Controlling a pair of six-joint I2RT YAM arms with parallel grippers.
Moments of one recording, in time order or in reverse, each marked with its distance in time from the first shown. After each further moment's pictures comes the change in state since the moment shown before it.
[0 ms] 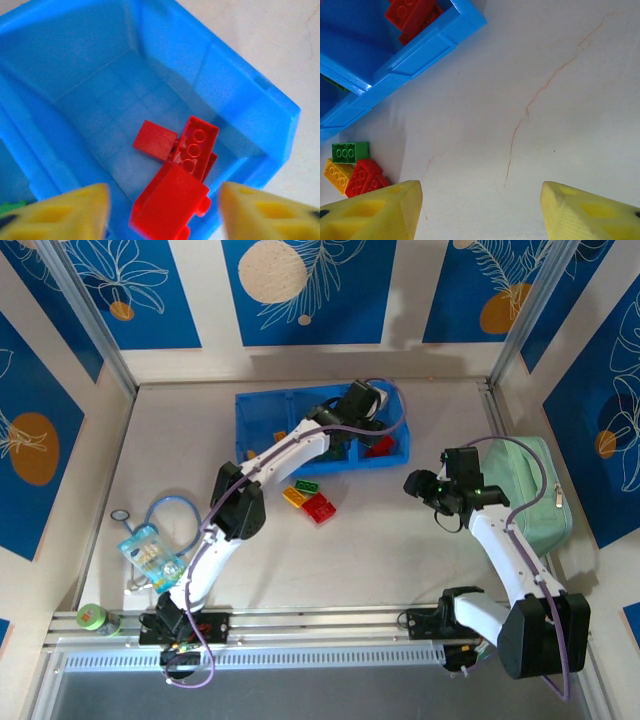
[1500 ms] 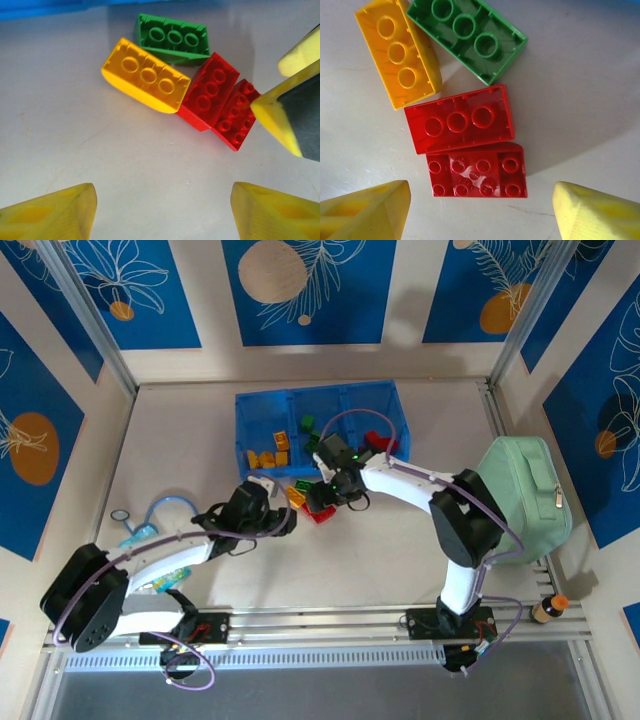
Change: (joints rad) left arm 0.086 -1.190 -1.841 0.634 0.104 -0.383; right arm 0.630 0.769 0.531 -0.074 0.062 -0.269
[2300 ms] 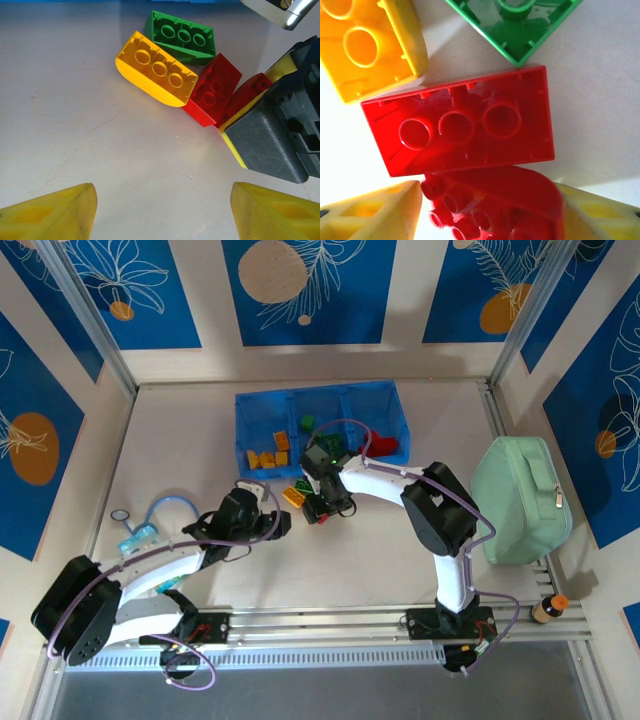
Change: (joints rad) left arm 0.029 -0.068 -0.084 0.068 0.032 -0.040; right arm 0.051 0.137 0.074 -0.078 0.045 -0.004
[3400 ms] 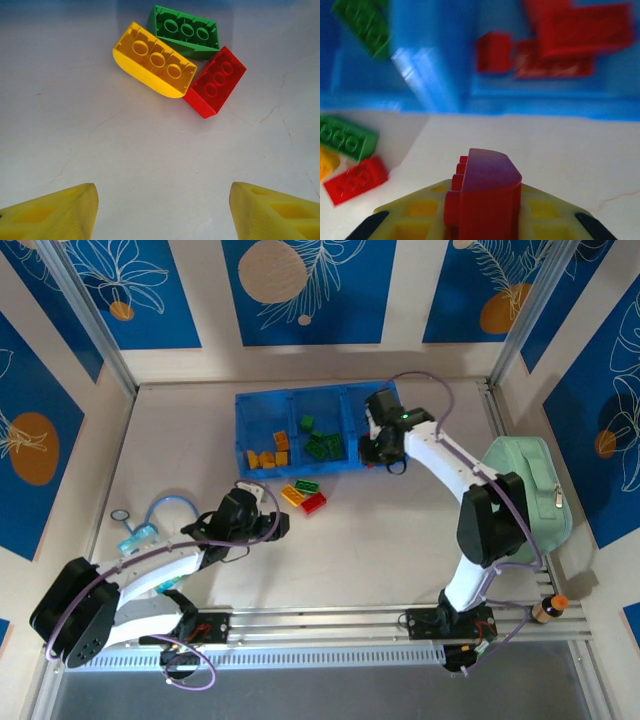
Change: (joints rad) left arm 0.000 -0.011 0.000 -0.028 0.000 0.027; right arm -0.388 -0.229 0.106 -0.108 0.056 -0.006
